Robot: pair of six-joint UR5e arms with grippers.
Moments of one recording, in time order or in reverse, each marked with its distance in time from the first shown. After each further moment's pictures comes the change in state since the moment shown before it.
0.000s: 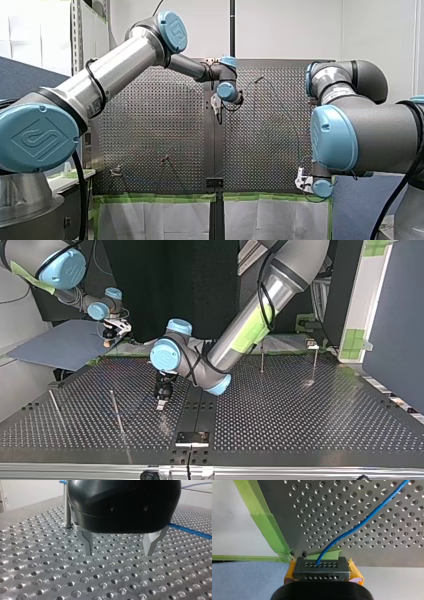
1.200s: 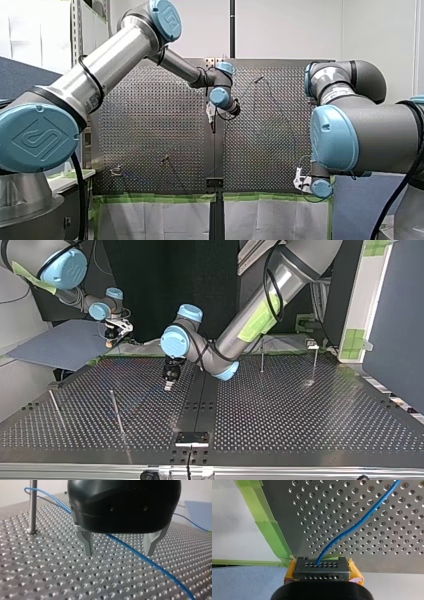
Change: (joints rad) left arm 0.002 0.088 -0.245 0.035 0.059 0.003; right arm 0.010 0.000 0.000 0.005 -0.013 -0.001
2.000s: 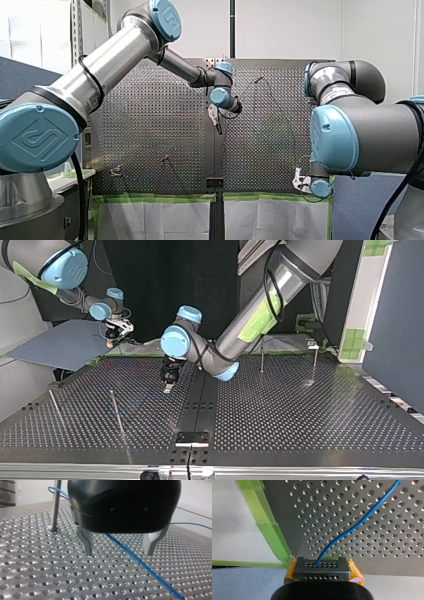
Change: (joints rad) left arm 0.001 0.001 0.005 0.043 0.007 -0.193; right arm 0.005 0.000 0.000 0.000 0.000 -0.006
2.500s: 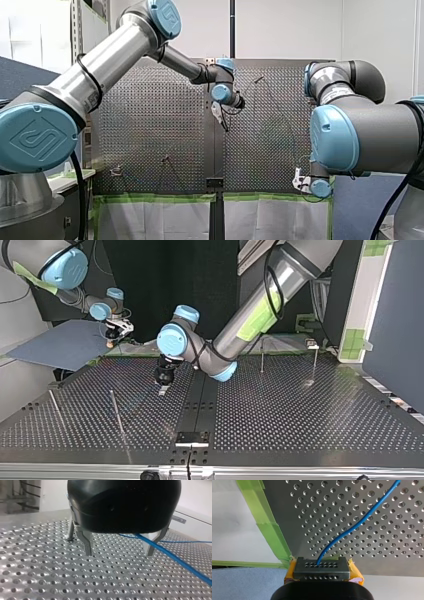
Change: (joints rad) left arm -0.013 0.017 0.014 0.010 0.012 -0.123; right arm 0.001 0.000 0.000 0.001 0.000 0.000
